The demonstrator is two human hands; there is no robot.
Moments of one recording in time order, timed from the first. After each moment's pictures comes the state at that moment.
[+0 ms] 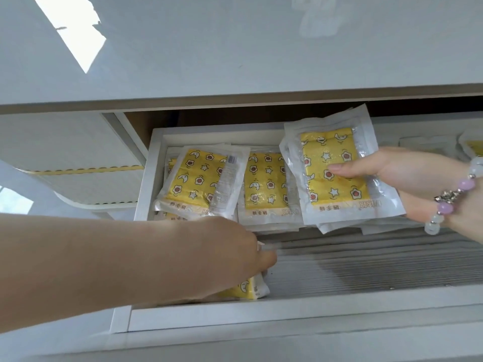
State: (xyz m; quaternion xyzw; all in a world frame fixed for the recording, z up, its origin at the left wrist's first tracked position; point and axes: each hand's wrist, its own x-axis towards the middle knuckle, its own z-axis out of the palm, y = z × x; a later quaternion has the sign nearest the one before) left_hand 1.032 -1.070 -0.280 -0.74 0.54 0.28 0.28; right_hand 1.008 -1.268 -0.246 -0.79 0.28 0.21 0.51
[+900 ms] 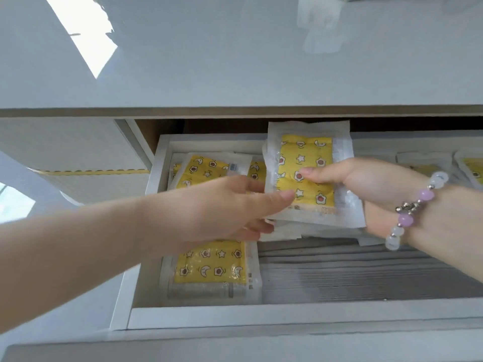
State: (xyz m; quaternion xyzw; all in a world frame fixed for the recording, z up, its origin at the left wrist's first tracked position) left_hand 1.045 -1.063 -0.238 -0.75 0.08 0.47 -0.47; right_hand 1.005 -1.238 -0.248 -0.73 0.28 0.21 0.59
